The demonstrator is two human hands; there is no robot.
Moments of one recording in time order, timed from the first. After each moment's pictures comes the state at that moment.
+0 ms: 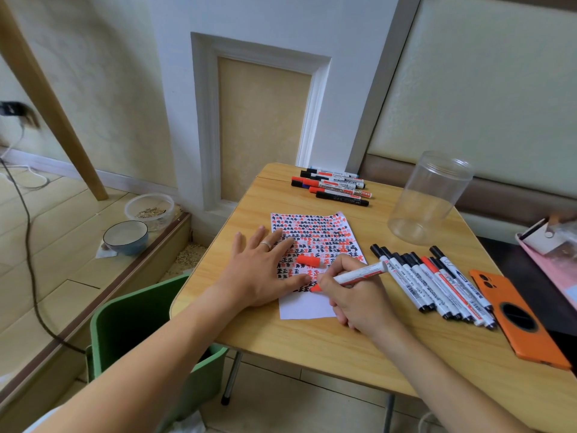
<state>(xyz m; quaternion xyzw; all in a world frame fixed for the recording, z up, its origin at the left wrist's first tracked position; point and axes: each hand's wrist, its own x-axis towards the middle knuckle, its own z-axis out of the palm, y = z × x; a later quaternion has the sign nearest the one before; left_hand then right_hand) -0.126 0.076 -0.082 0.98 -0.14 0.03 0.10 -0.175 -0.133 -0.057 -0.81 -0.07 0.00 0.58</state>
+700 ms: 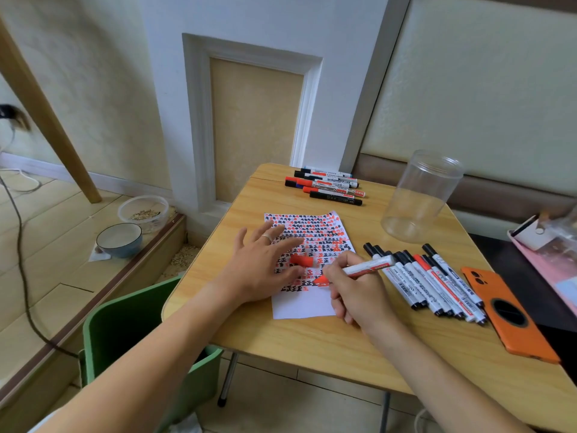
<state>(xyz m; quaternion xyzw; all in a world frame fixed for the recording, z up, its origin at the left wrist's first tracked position) -0.126 0.067 -0.071 0.97 -0.18 0.07 0.18 -0.171 -0.138 -0.056 -0.80 -0.01 -0.01 0.60</state>
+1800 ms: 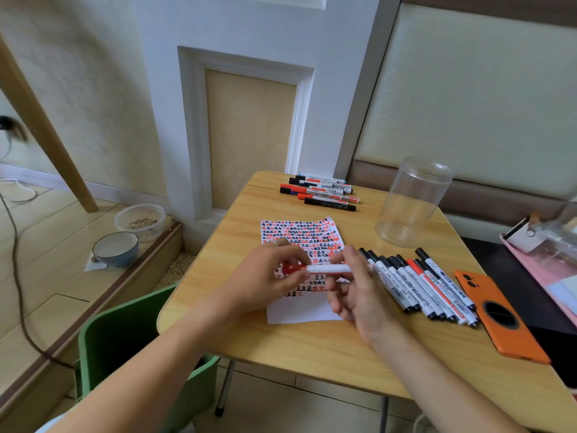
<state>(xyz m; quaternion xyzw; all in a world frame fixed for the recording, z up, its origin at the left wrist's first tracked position) -0.138 0.056 -0.056 0.86 -0.30 0.13 0.38 -0.172 -0.149 -0.051 -0.66 -0.02 0.03 0.75</state>
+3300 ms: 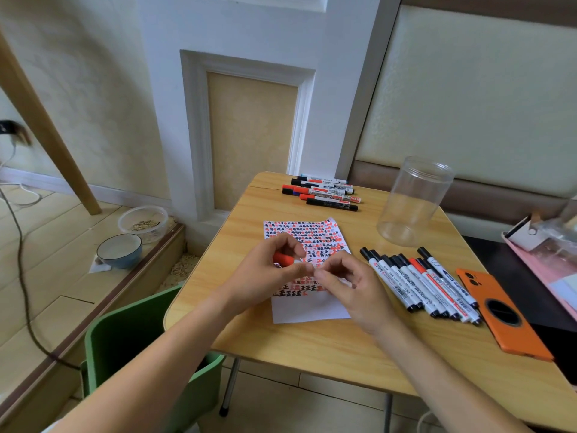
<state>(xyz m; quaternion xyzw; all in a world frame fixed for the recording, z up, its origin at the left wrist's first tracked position) -0.149 0.055 -0.048 0.75 -0.18 0.00 0.63 -0.172 -0.150 -0.049 -0.79 -0.18 -0.05 0.58</state>
